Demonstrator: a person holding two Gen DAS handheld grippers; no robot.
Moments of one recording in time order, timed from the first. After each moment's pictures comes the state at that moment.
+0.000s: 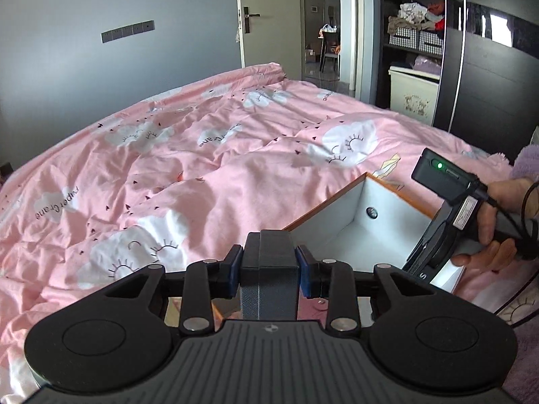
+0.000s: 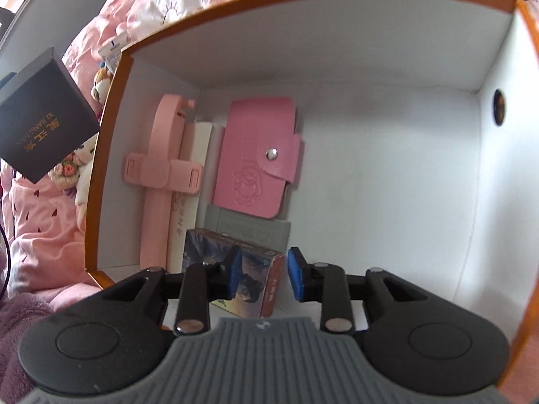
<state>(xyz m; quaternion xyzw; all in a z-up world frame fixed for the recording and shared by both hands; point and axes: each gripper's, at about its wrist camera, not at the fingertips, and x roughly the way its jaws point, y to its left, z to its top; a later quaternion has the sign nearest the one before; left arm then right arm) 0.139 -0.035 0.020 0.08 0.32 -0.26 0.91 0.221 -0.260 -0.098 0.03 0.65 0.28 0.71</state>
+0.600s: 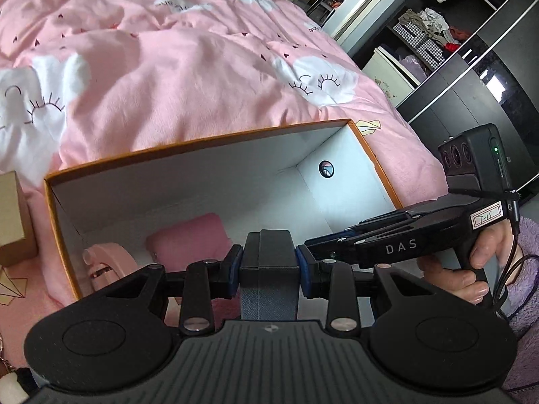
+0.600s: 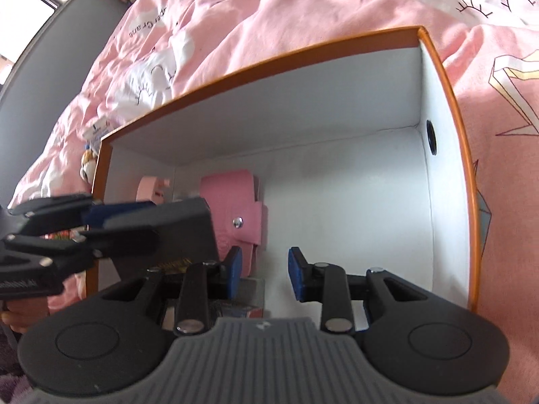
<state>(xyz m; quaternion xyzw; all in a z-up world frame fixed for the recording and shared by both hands) 0.215 -0.057 -0.082 -0.12 0.51 -0.33 0.79 0.235 -0.294 -0.092 0.12 0.59 0.23 0.77</state>
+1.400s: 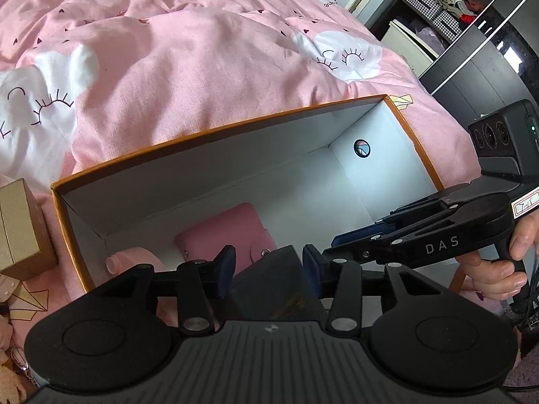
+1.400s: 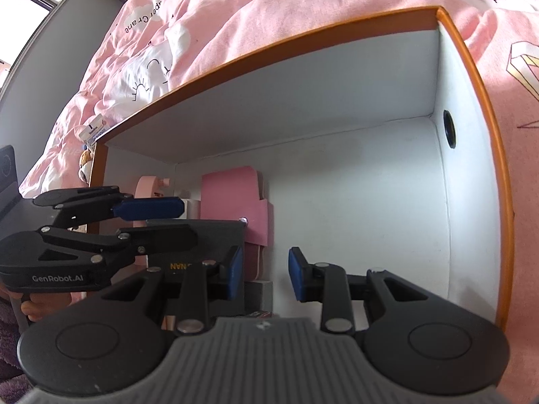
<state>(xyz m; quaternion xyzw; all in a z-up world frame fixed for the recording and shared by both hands) 0.227 -0.059 -0.093 -0.05 0.53 -0.30 0.79 0.240 -0.283 -0.100 0.12 0.60 0.23 0.75</state>
